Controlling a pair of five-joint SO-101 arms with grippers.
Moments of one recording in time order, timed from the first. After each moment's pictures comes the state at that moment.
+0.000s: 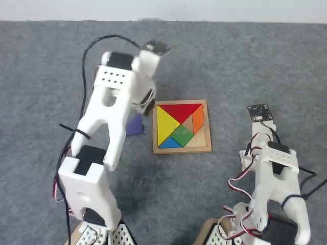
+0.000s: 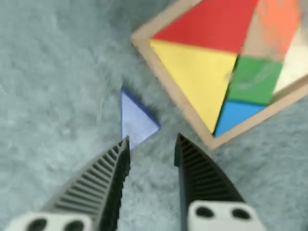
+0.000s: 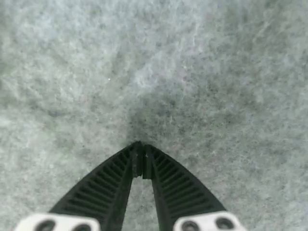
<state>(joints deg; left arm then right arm) 6.8 20.5 -15.7 96.3 -14.2 14.6 -22.0 62.9 44.3 23.7</state>
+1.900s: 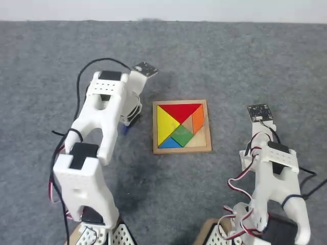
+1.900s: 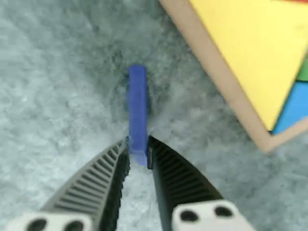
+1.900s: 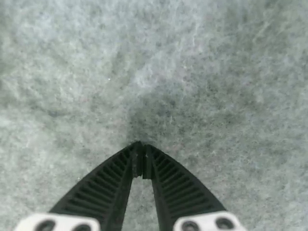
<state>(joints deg) 0.4 22.0 0.6 82.2 -24.0 14.6 -22.0 62.9 44.3 23.7</state>
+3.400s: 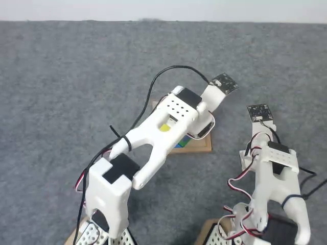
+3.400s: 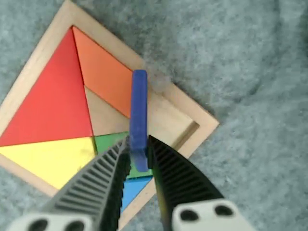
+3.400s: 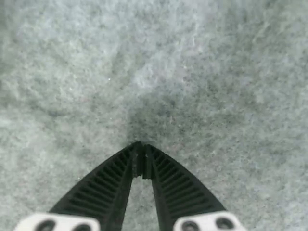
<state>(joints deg) 32.4 24.0 -5.7 75.5 -3.8 14.6 -22.0 62.9 44.3 23.7</state>
